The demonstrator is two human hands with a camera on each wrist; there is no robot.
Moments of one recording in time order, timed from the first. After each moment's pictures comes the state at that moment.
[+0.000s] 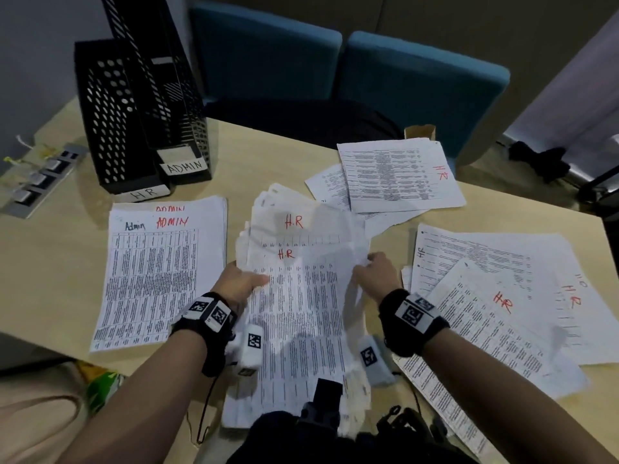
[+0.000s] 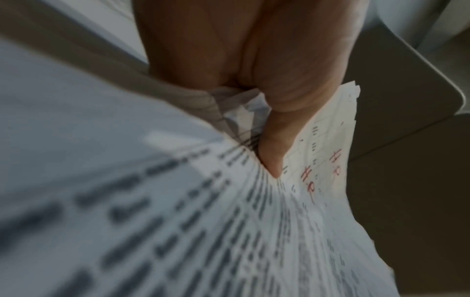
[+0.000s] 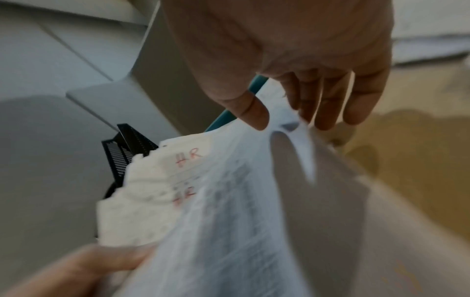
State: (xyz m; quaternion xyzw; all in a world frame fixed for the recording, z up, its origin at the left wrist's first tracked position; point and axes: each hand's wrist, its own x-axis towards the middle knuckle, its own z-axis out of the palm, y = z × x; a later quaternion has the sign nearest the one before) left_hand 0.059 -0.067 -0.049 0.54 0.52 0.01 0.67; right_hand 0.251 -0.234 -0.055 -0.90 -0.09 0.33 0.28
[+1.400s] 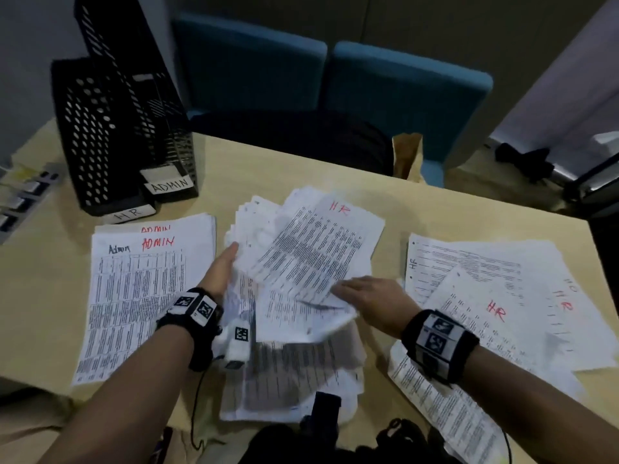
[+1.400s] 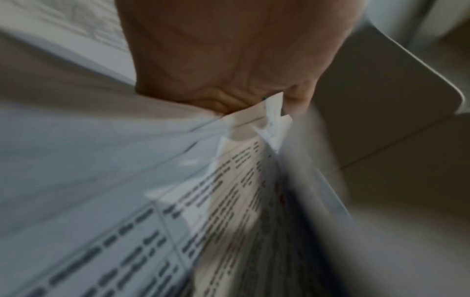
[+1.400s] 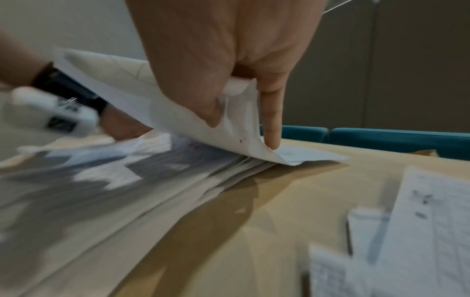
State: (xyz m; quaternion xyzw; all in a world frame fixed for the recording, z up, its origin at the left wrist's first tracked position) left_hand 0.085 -0.028 -0.048 0.47 0.52 0.04 0.71; right_hand 0.259 -0.266 -0.029 -0.73 -0.68 0.07 0.05
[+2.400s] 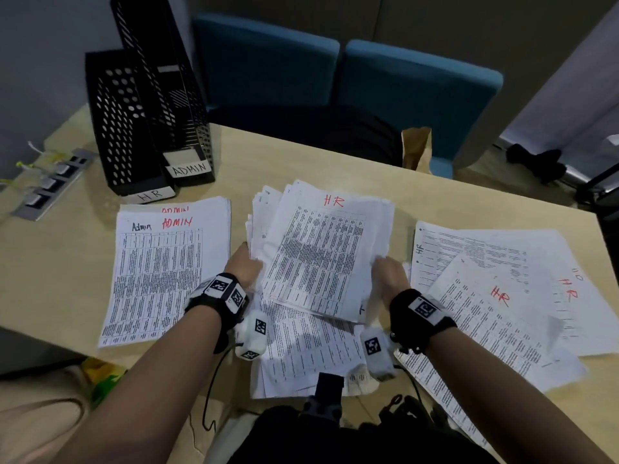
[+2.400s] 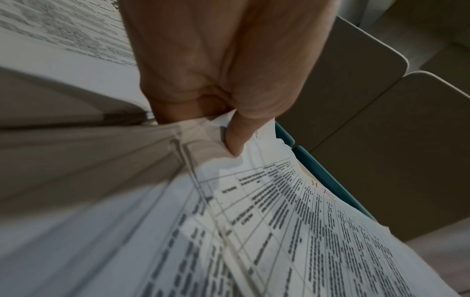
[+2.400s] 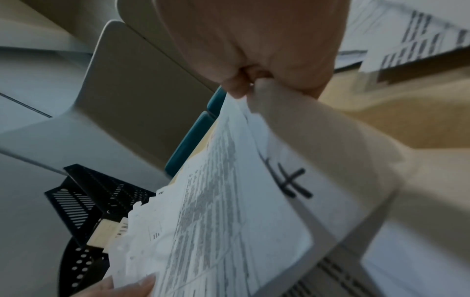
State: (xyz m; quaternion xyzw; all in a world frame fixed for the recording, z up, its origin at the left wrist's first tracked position) left_hand 0.075 -0.039 -0.074 0.69 0.49 -0.05 0.52; right_hand 0.249 -0.251 -0.045 -0.84 -0.01 0.33 0.44
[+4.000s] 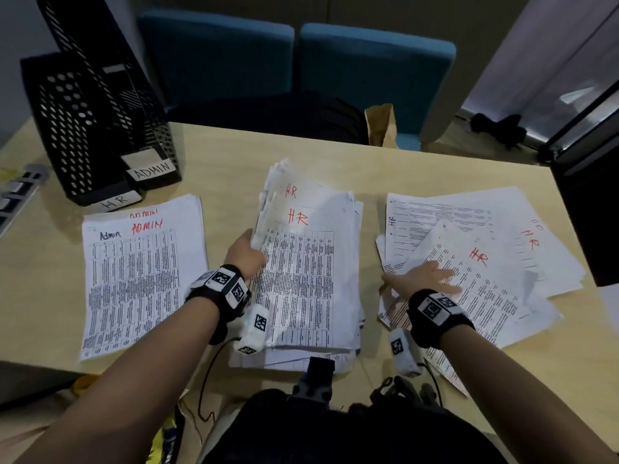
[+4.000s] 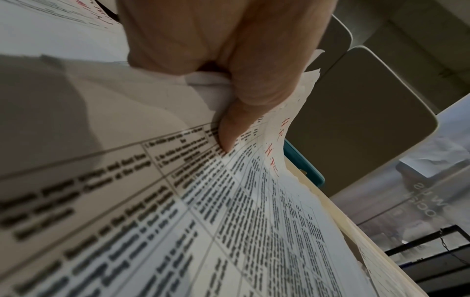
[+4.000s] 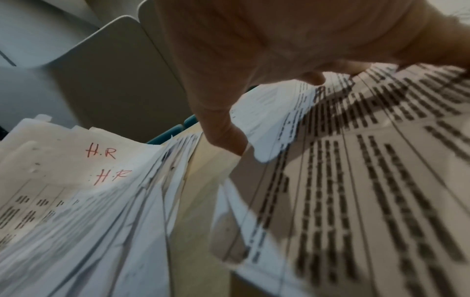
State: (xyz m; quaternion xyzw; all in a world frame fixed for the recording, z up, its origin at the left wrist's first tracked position) left_hand 0.101 -0.081 -0.056 0.75 0.44 -0.02 0.50; right_hand 0.259 -0.345 -0.054 -0.95 0.10 0.30 0.04
